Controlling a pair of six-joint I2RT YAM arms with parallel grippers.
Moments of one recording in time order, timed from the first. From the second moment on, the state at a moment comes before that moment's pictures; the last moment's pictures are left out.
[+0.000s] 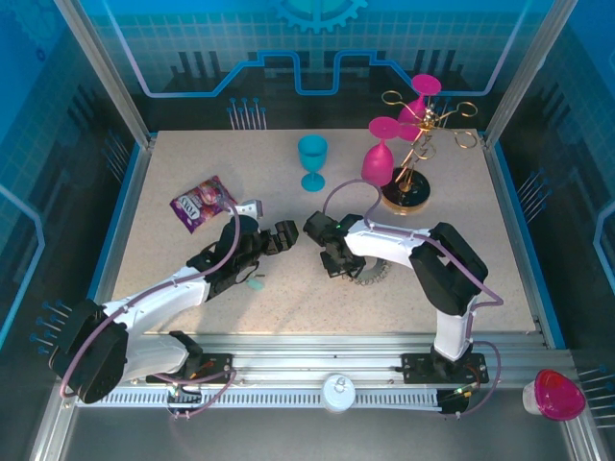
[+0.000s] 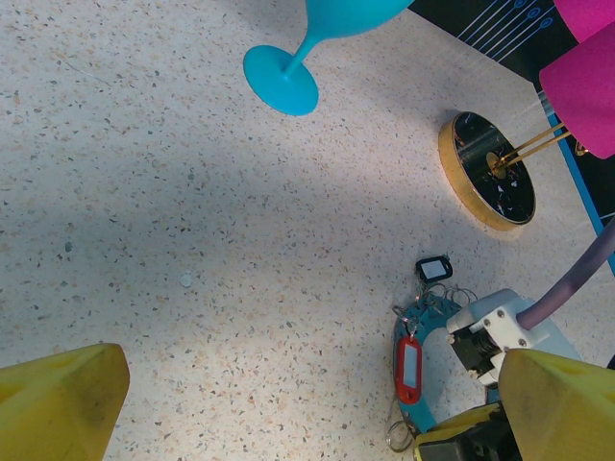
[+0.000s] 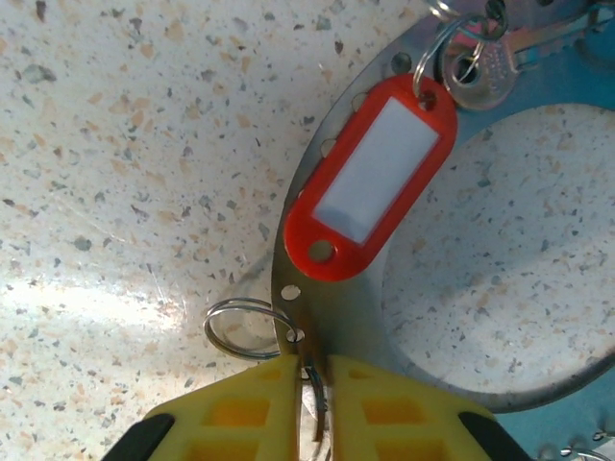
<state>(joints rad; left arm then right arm) -0.57 1.19 0.60 0.07 -0.11 -0.73 0.79 1.87 1.23 -0.84 0.20 0.54</state>
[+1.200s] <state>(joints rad) -0.57 1.14 0.59 0.07 -0.13 -0.69 0.80 1.89 1.25 -0.90 0.19 0.54</state>
